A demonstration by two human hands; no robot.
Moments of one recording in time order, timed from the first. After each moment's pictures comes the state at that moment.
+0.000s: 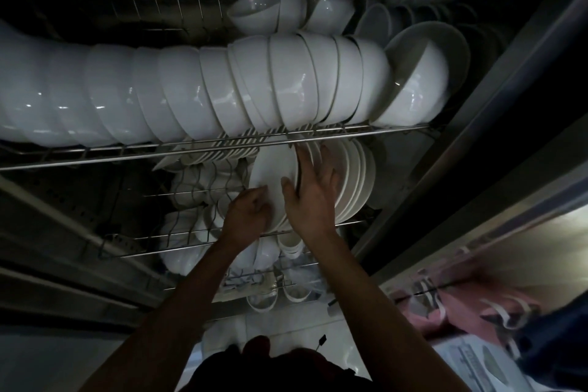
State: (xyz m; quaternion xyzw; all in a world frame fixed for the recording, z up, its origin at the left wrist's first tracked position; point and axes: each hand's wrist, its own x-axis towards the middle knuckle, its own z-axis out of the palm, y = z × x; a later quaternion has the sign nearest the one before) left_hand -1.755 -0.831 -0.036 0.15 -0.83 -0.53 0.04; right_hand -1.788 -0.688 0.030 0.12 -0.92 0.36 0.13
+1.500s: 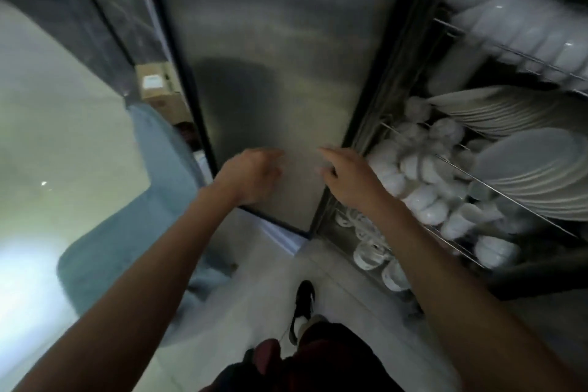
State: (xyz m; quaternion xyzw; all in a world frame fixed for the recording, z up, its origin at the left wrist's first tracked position) left_hand -1.236 -0.926 0.057 0.37 -0.90 -0.22 0.06; right_hand -1.439 -0.810 0.058 0.62 -0.75 0.19 -0.13
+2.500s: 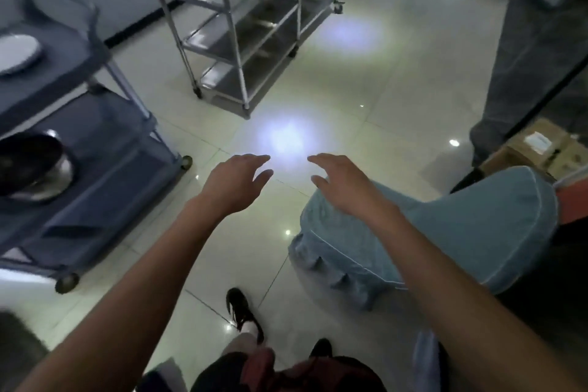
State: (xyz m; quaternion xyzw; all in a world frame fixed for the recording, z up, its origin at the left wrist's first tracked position) left_hand -0.788 -0.765 0.028 0.90 -0.40 -0.14 0.11; right_hand -0.936 -0.954 0.017 0.95 -0.19 -0.02 -0.26
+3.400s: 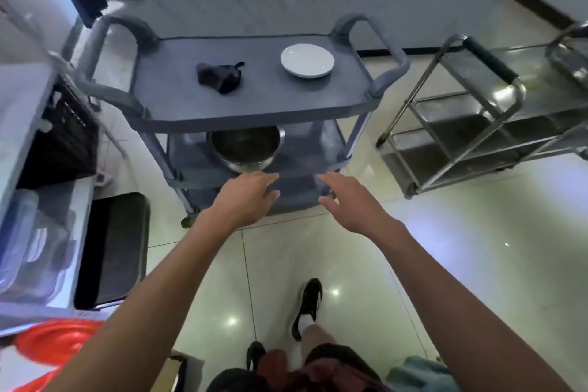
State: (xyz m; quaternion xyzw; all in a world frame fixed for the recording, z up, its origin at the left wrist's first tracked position) left_hand -0.499 -0.374 0.017 0.98 -0.04 -0.11 0.18; right_hand -0.464 -0.609 0.017 0.96 0.18 -0.14 -0.17
